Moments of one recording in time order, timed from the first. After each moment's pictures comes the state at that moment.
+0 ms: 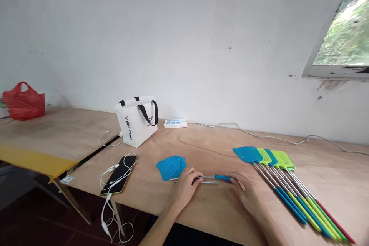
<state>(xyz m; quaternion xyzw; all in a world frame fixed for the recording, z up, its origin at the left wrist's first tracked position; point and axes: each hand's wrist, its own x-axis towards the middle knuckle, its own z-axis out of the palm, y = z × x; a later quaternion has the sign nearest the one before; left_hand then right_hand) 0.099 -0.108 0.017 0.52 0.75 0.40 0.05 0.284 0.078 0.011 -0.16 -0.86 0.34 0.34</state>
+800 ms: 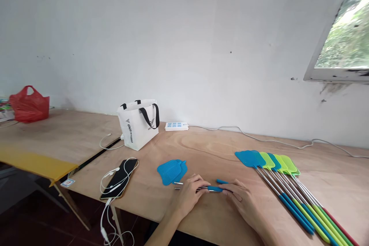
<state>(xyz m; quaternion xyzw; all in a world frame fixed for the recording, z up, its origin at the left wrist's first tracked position) 0.107 -0.111 0.026 0.56 0.72 0.41 0.08 0.281 0.062 0.016 -0.11 -0.91 0.32 0.26</state>
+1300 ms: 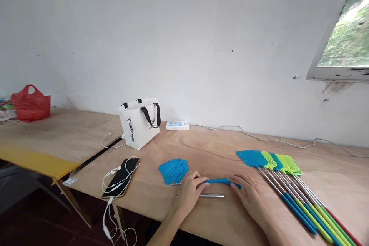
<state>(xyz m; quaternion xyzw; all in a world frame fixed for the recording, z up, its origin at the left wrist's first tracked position) 0.105 -0.108 0.022 0.51 0.76 0.40 0.04 0.286 0.091 -0.007 -0.20 -0.91 0.18 0.31</state>
